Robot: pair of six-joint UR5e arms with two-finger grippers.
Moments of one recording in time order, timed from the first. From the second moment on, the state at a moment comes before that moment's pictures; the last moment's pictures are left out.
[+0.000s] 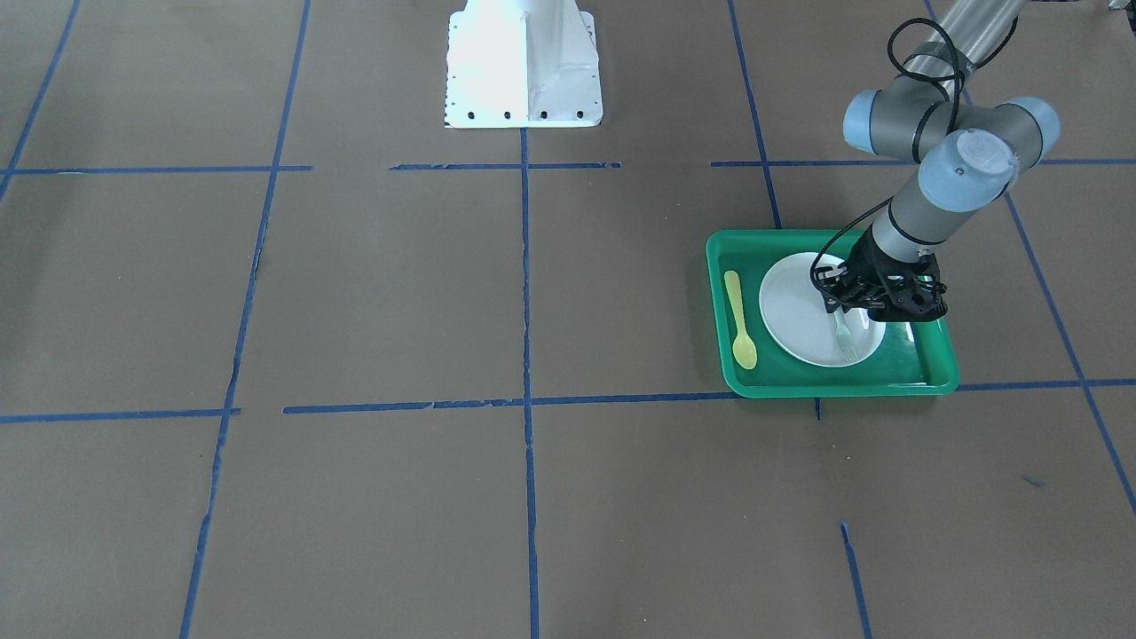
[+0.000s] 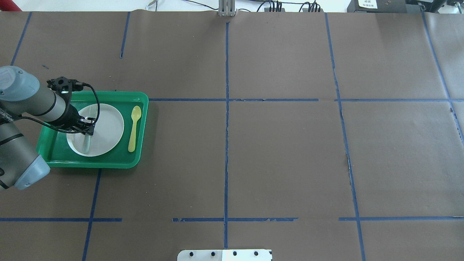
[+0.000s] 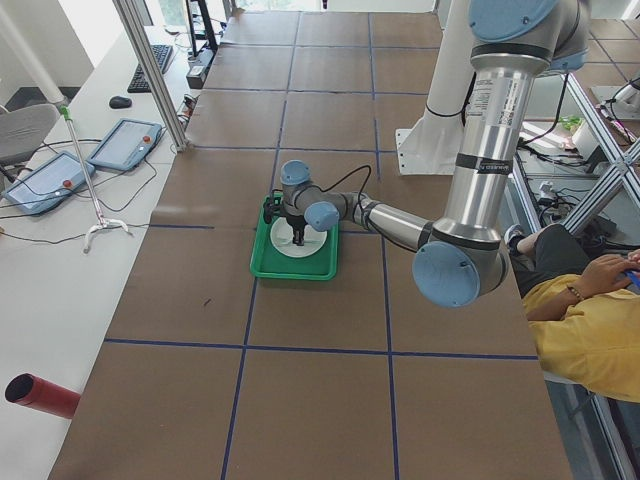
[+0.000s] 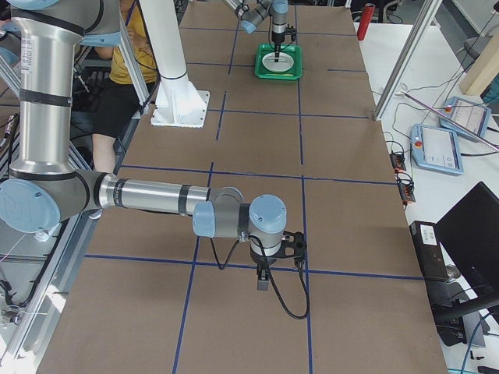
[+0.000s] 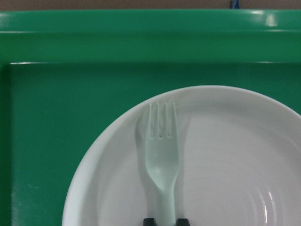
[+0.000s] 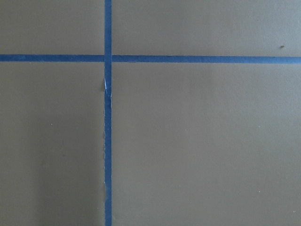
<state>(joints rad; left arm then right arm) -0.82 -1.74 -1.63 -1.99 -2.10 -0.92 1.58 -1.70 1.64 -1.50 2.28 0.01</state>
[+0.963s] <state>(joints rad) -0.94 -1.61 -1.69 -2.02 -2.11 -0.79 1.58 -1.70 1.64 -1.50 2.28 0.01</state>
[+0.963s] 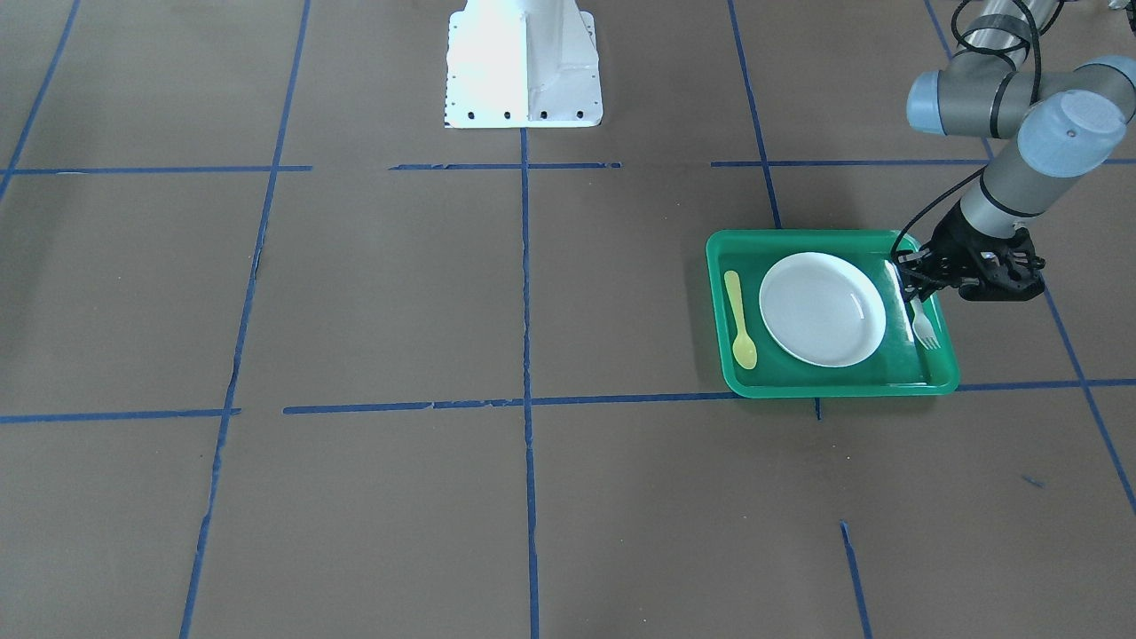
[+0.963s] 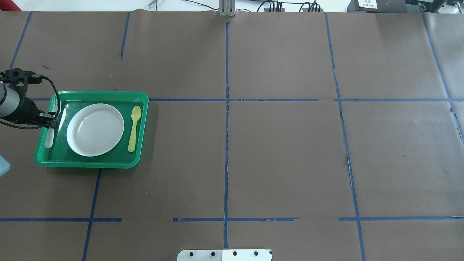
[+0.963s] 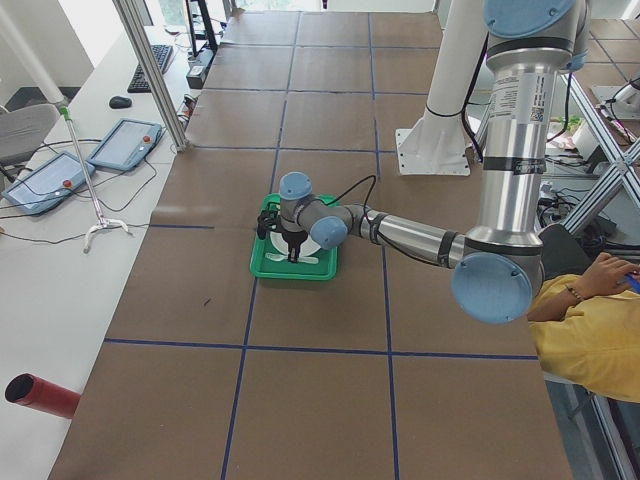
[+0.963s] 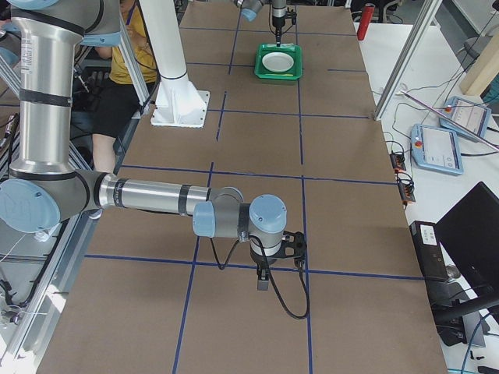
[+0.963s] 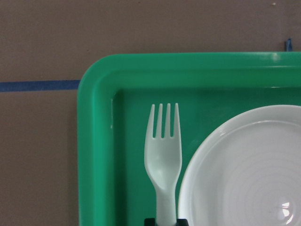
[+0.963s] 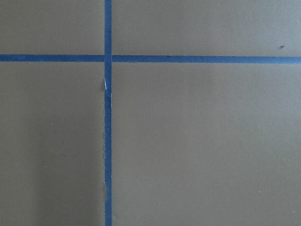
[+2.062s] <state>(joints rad) -0.93 -1.65 -1.60 -2.05 -2.11 -0.81 1.58 -1.70 1.64 -1.50 2.28 0.01</state>
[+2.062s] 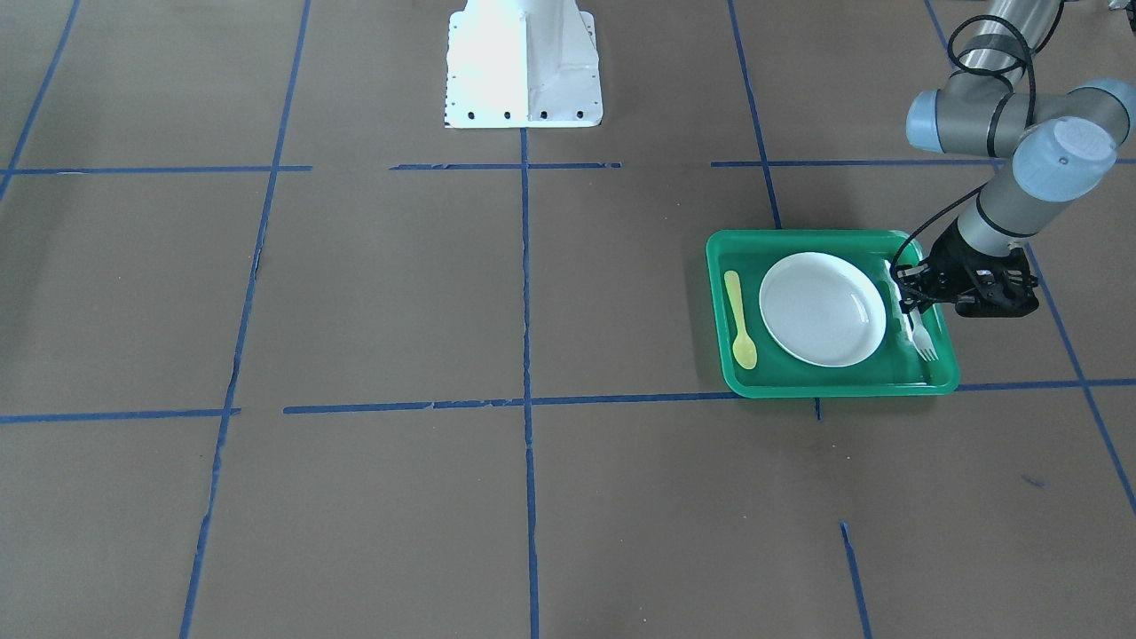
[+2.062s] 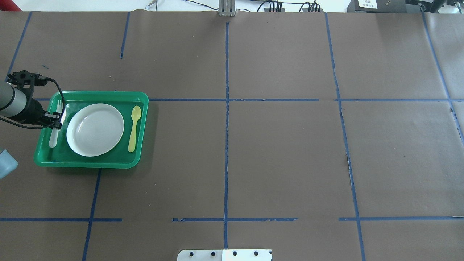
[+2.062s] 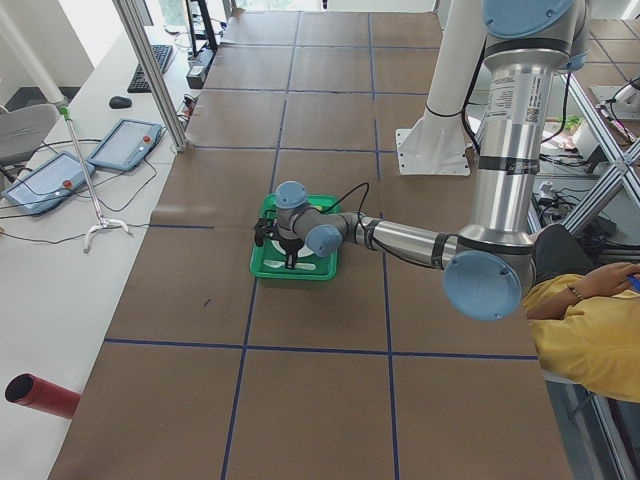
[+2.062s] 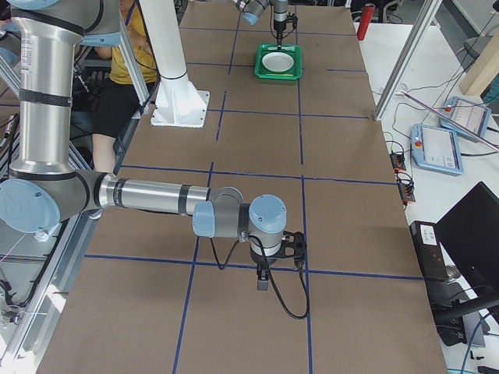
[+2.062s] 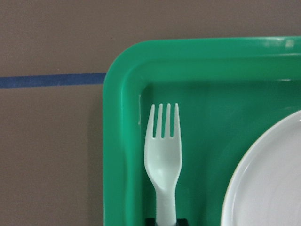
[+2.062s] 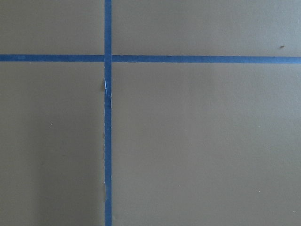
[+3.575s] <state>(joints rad) -1.05 -1.64 -1.70 -2.04 -2.21 -0.80 1.58 -1.70 1.64 -1.50 2.28 0.01</state>
